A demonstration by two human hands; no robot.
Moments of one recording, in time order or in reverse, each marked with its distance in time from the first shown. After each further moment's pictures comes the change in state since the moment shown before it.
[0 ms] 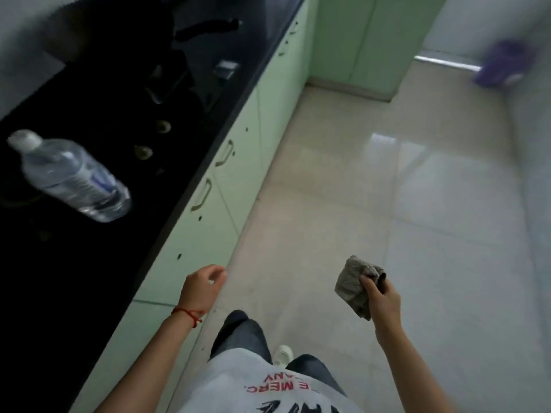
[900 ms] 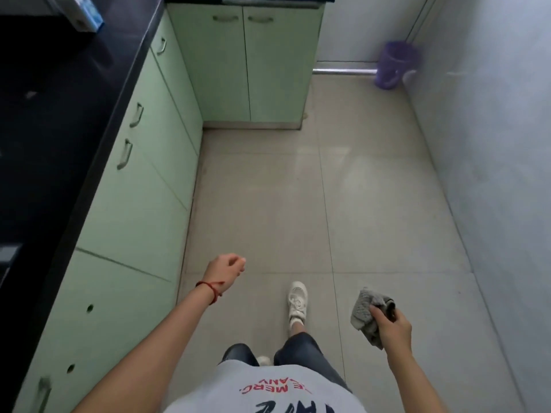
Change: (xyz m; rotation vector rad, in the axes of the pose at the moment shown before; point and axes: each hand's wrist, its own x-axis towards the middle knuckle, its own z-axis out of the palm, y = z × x) left_hand 0.433 0.442 0.189 0.043 -0.458 0.121; right_hand 0.431 -0.181 -0.109 0.022 0.415 0.240
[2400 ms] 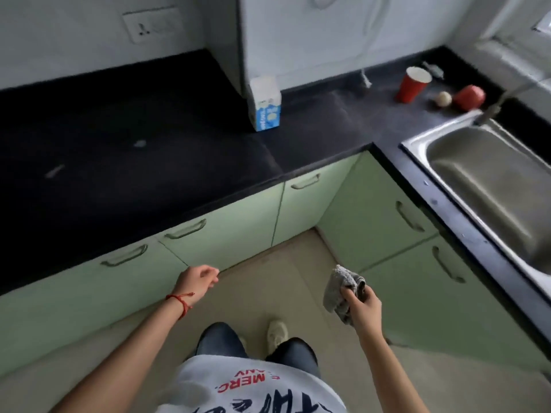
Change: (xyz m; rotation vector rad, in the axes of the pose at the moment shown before) left_hand 0.434 0.198 -0.281 -0.668 0.815 -0.587; right_hand 0.324 -0.650 0.610 -0.643 -0.911 -0.639
